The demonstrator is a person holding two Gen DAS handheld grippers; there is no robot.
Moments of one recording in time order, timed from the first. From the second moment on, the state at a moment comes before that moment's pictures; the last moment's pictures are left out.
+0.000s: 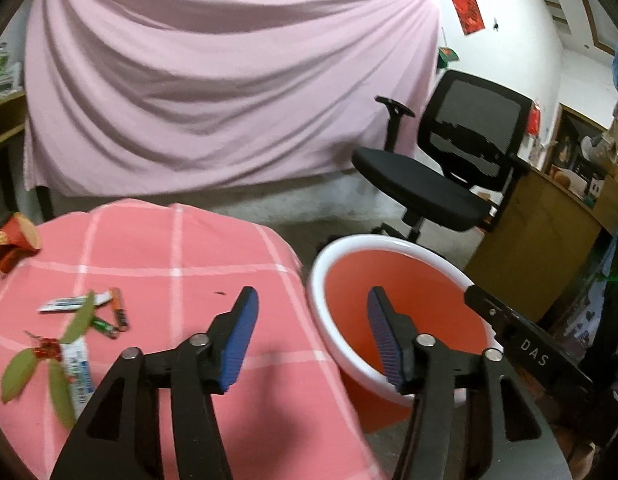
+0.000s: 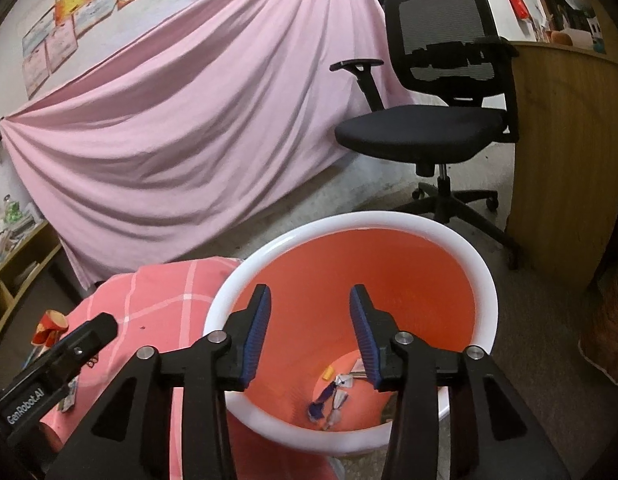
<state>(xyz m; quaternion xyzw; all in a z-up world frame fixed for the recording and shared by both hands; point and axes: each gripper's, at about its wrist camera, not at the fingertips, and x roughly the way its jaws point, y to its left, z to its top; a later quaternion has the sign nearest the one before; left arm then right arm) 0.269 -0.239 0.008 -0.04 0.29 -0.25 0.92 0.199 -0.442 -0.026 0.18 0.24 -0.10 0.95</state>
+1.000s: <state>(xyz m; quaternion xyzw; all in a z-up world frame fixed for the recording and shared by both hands) 0.214 -0.113 0.014 -0.07 0.19 -0.08 0.98 0.191 -0.361 -0.003 0.09 0.15 0.01 0.98</state>
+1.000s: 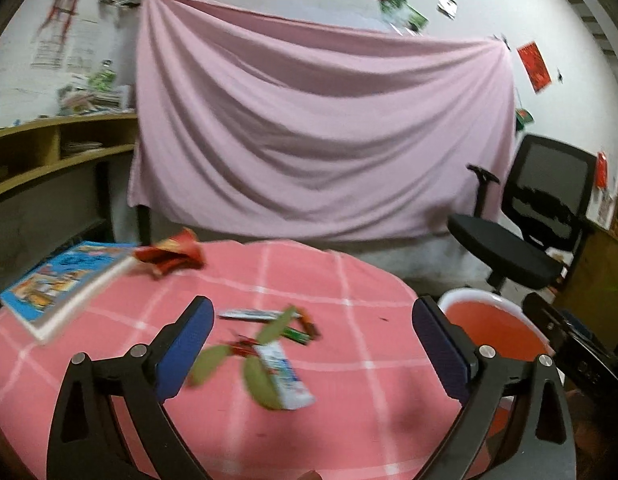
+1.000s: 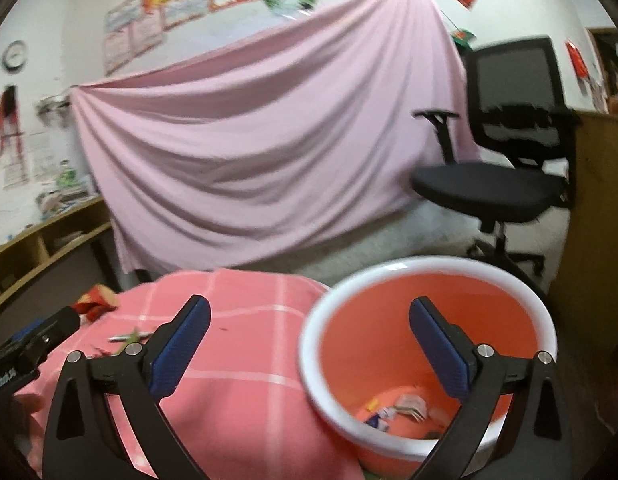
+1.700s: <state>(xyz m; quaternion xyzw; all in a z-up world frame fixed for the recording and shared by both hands) 0.149 -0.022 0.010 -0.04 0.12 0.01 0.99 0.165 -0.263 0.011 -0.03 0.06 0.12 0.99</state>
